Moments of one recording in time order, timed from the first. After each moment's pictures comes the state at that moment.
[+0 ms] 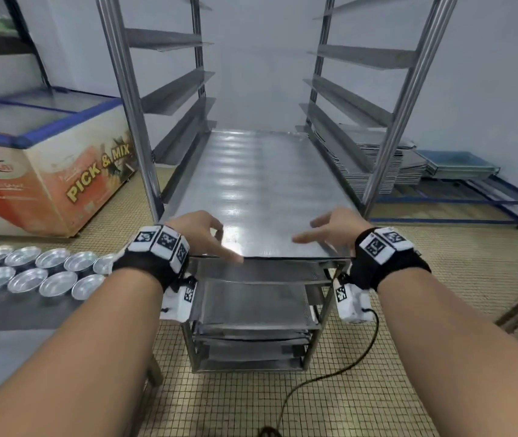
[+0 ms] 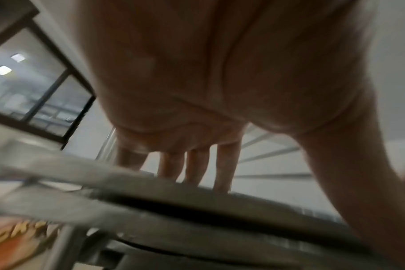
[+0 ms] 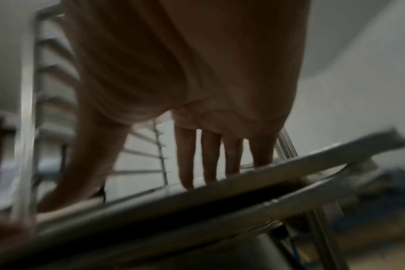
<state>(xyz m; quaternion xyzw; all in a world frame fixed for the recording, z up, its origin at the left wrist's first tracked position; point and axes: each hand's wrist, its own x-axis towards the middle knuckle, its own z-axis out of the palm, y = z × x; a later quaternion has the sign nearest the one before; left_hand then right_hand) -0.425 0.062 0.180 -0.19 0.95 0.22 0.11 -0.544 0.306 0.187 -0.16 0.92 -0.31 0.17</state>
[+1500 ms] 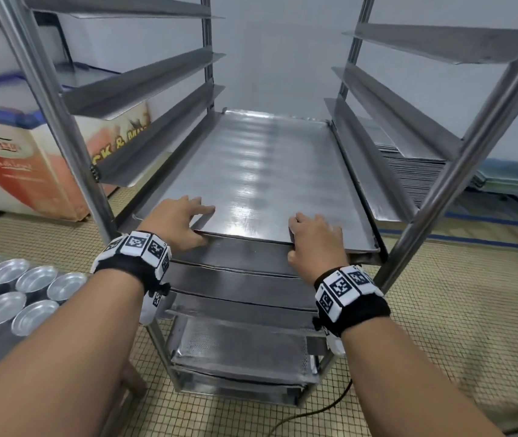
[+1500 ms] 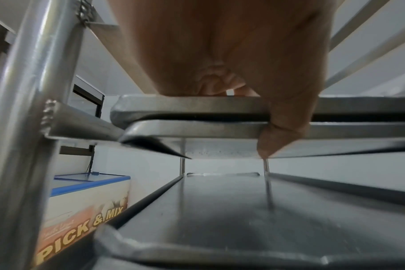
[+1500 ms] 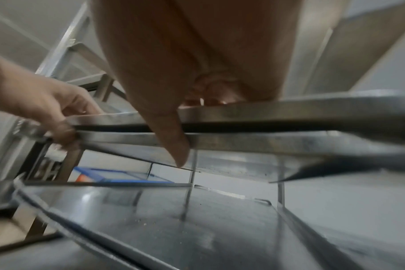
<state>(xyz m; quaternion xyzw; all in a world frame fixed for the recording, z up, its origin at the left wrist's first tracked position) -0.582 -0.013 0.136 -0.19 0.97 0.11 -0.06 -0.692 0.223 0.131 -0.33 0.94 -0.01 -0.04</state>
